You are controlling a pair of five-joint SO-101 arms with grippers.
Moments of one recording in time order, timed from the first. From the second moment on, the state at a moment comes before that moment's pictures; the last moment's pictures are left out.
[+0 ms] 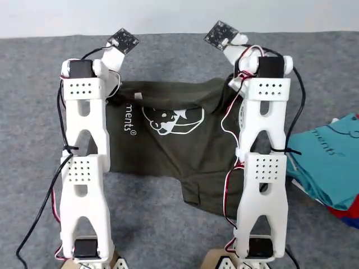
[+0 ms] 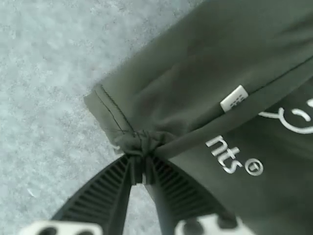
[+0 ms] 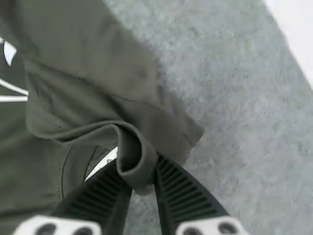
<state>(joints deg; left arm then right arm) -5.8 58.8 -74.3 98.9 -31.0 -2.3 59.9 -94.1 100.5 48.8</state>
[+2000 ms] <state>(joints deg) -12.5 25.3 -2.9 91.2 -46.1 -5.5 -30.1 41.5 88.6 43.5</state>
